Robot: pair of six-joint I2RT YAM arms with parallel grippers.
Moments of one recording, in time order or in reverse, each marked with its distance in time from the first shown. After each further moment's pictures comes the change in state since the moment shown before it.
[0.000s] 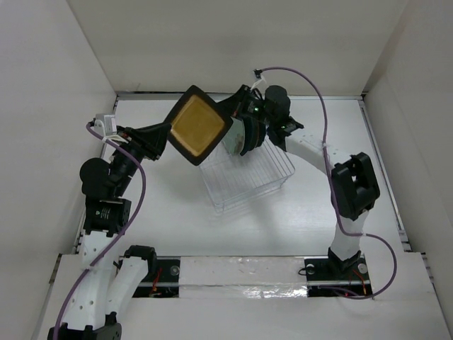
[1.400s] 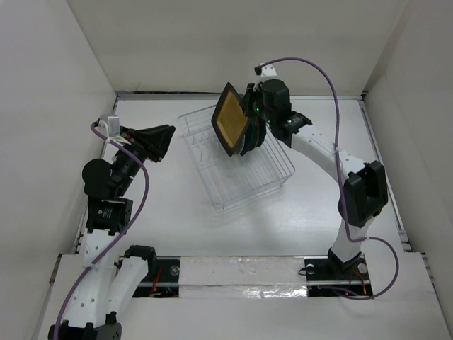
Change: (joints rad) left arm 0.000 -0.002 -0.035 0.058 0.056 -0.011; right arm 0.012 -0.108 0.080 -0.469 0.532 -0.631
